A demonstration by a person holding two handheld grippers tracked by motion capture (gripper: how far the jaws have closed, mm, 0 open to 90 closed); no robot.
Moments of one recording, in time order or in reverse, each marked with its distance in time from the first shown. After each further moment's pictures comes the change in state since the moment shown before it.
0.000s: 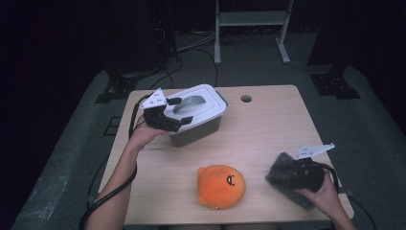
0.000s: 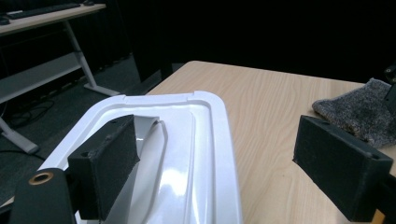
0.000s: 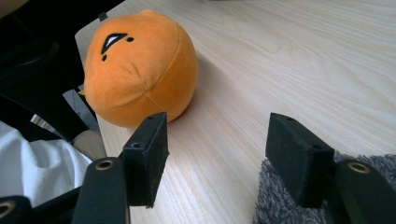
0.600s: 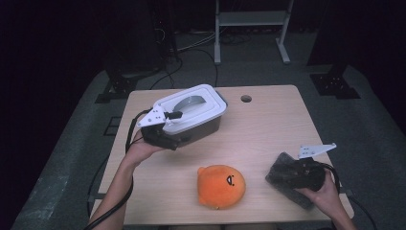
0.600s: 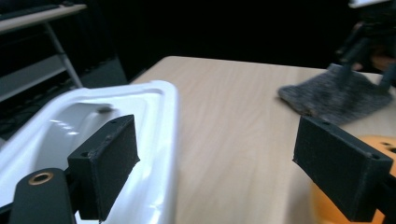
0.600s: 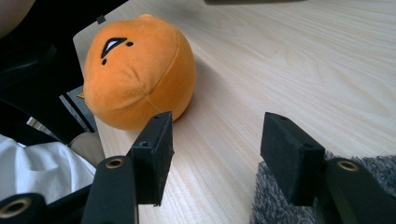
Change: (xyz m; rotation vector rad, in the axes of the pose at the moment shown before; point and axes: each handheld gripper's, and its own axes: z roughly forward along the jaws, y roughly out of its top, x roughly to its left) left arm -0.040 -0.007 -0.021 0.005 -0.039 0.039; right arm 0.001 0.001 -0.003 -0.010 -0.008 -0.002
